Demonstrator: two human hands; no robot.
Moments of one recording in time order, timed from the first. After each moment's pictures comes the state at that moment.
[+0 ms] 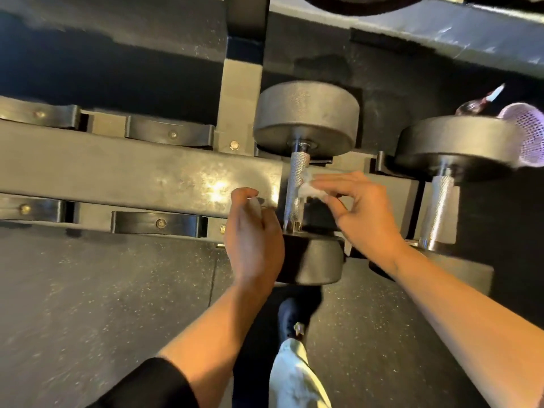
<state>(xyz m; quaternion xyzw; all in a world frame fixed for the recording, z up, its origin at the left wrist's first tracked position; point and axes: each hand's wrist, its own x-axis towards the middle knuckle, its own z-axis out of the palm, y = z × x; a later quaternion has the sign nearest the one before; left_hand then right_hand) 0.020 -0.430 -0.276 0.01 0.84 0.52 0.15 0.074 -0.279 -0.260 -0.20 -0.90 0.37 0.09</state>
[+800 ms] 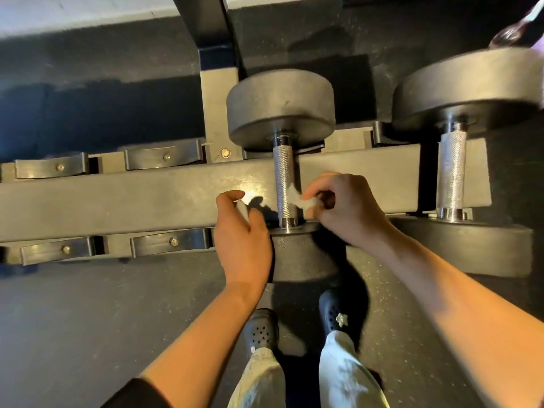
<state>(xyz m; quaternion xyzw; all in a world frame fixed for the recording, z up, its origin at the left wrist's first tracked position) 0.020 -0.426 -0.263 0.07 0.86 0.48 0.15 0.082 -0.278 -0.277 -0.23 -0.88 0.41 0.01</state>
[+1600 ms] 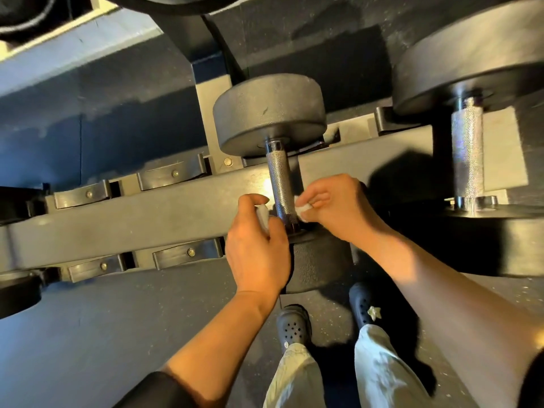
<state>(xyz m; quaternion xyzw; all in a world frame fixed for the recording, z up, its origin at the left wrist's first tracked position) 0.027 -0.409 -0.265 0.17 0.91 0.36 0.11 0.074 -0.276 -0.303 -0.31 -0.72 0.62 0.01</state>
